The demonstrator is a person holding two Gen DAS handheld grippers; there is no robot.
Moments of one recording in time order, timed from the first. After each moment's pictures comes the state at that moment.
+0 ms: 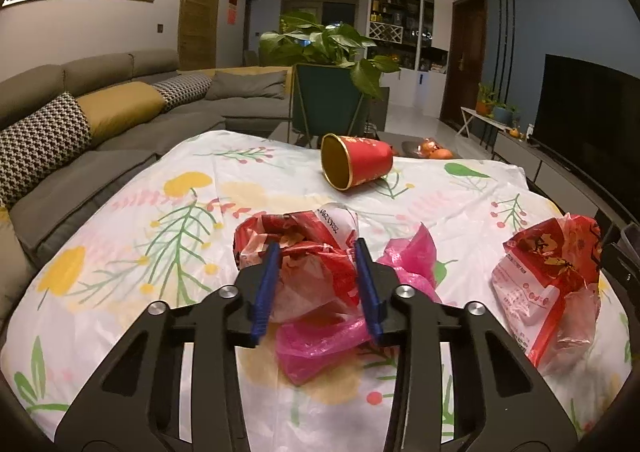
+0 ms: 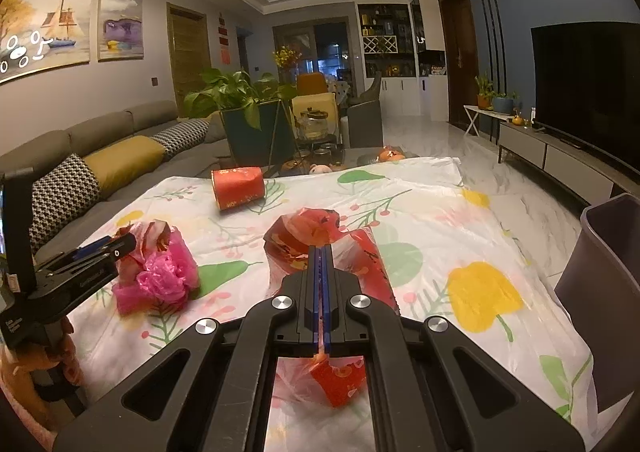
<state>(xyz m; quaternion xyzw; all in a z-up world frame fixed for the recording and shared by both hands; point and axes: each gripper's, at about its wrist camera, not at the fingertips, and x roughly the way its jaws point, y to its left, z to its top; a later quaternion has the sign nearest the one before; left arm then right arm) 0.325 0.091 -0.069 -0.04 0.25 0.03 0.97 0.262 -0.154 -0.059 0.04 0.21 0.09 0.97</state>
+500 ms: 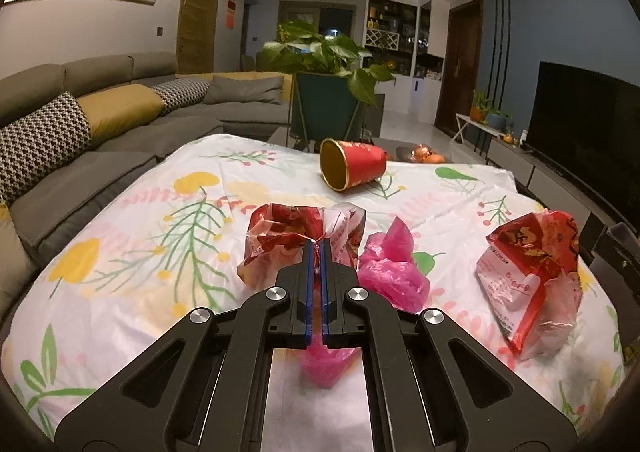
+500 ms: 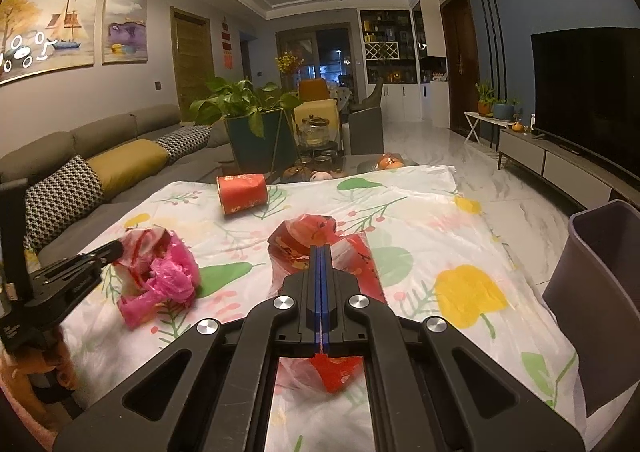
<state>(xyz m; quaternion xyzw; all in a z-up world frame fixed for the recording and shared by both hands) 0.297 0.096 -0.060 -0.05 0.23 0.03 0.97 0.249 -0.163 -0.048 0.04 0.20 0.09 0.97</state>
